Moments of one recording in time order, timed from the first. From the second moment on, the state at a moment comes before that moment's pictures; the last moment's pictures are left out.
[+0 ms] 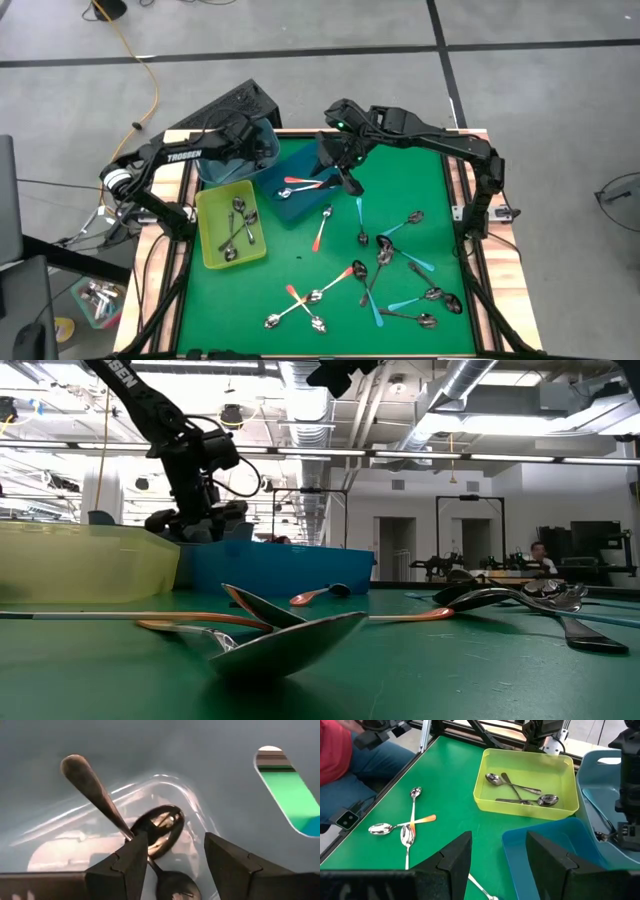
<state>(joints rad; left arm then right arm) 0.79 1.50 0.85 -0.36 -0.28 -0.69 -0.27 1.82 1.97 -0.93 -0.55 -0.48</state>
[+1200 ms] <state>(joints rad) 0.78 1.51 1.03 -0.67 -0.36 1.06 -0.27 1.82 1.97 -0.95 -0.55 -0.50</state>
